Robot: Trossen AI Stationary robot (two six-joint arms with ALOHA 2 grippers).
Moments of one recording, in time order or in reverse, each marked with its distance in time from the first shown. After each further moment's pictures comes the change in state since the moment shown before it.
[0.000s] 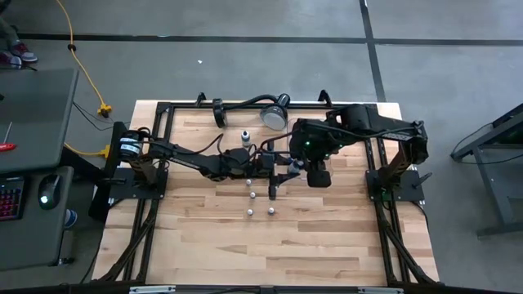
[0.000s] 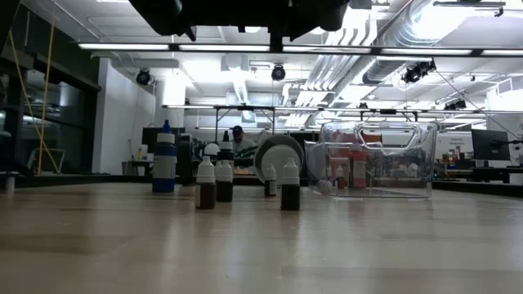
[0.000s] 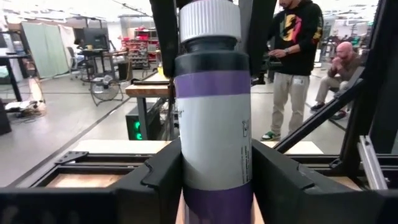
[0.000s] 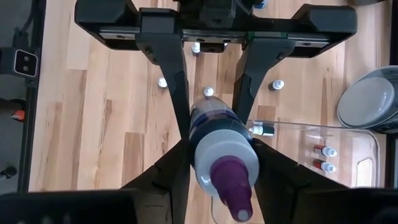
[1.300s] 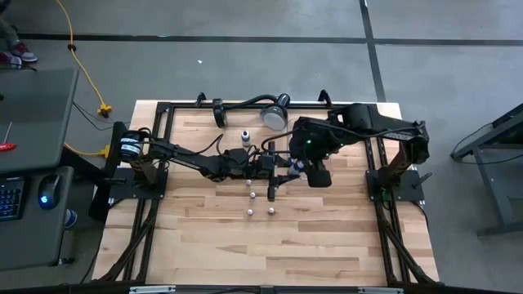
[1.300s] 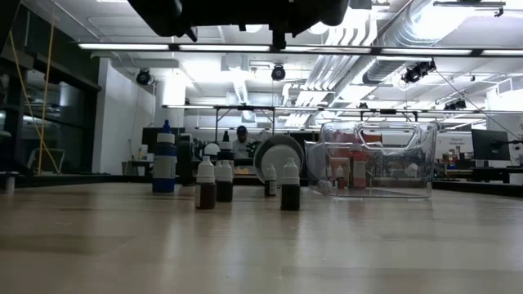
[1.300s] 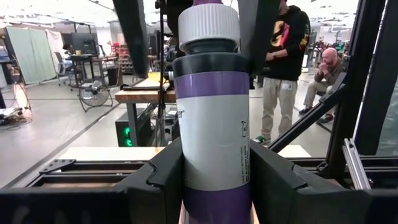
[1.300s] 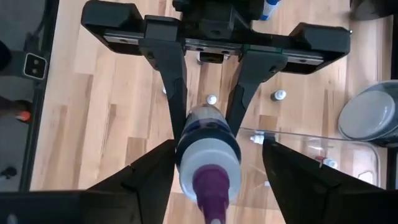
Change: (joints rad) left arm 0.001 0.002 -0.002 0.042 0.039 -0.001; right arm 0.002 0.002 0.000 0.033 -0.032 -0.023
